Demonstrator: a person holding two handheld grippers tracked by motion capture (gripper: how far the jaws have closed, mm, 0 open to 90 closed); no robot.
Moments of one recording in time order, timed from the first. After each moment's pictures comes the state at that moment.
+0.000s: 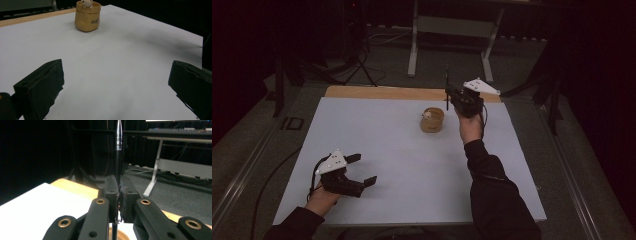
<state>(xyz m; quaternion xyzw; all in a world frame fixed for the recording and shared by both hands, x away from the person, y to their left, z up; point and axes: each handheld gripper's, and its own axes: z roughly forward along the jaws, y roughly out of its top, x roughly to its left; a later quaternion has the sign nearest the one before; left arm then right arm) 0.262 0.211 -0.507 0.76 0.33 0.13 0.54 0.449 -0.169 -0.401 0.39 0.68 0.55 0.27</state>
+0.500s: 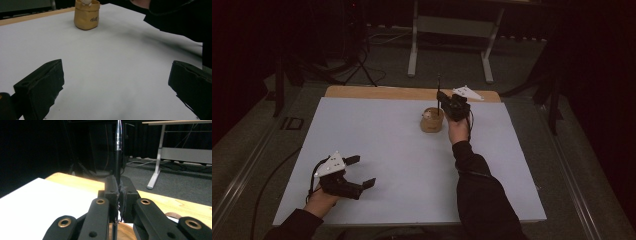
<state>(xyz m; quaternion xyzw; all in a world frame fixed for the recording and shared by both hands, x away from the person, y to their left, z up) 0.259 0.212 -0.512 0.77 0.32 0.13 0.53 0.478 -0.150 -0.458 0.42 0.68 0.55 0.25</state>
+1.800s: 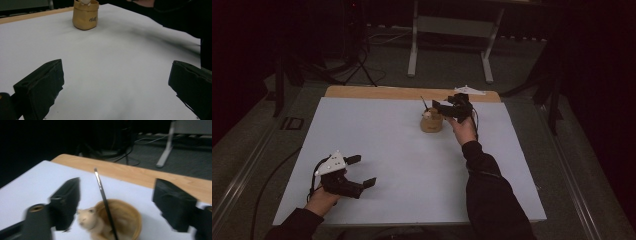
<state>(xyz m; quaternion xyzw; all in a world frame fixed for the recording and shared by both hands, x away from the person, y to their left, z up) 0.264 0.212 -0.514 0.77 0.32 0.12 0.54 0.488 -0.164 -0.459 0.44 0.72 0.50 0.17</state>
